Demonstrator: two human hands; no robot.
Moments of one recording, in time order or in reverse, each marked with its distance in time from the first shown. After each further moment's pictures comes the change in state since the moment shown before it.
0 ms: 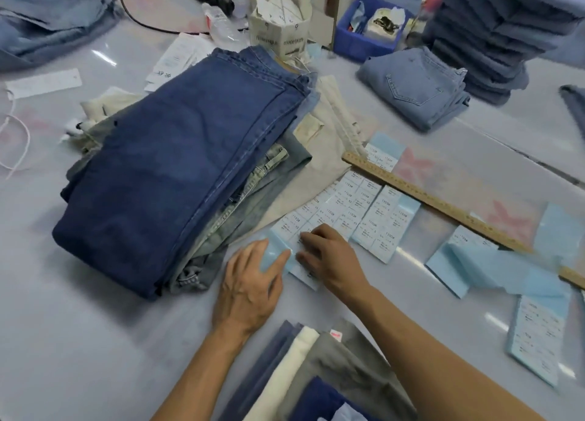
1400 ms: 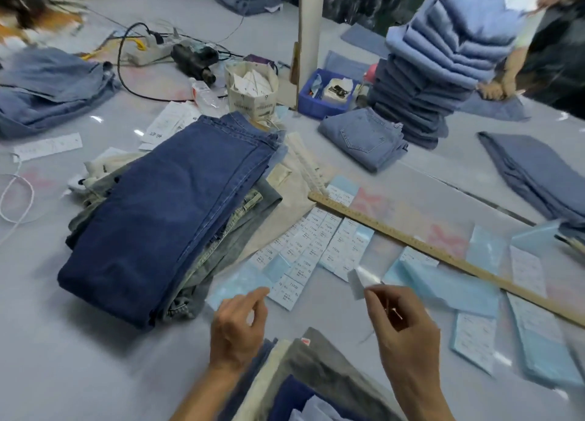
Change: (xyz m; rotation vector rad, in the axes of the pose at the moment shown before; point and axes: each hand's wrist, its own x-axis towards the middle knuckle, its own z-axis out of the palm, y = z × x) left_hand -0.009 0.052 -0.077 -0.580 0.229 -0.170; right_hand -0.155 -0.065 -0.117 0.432 0.758 0.208
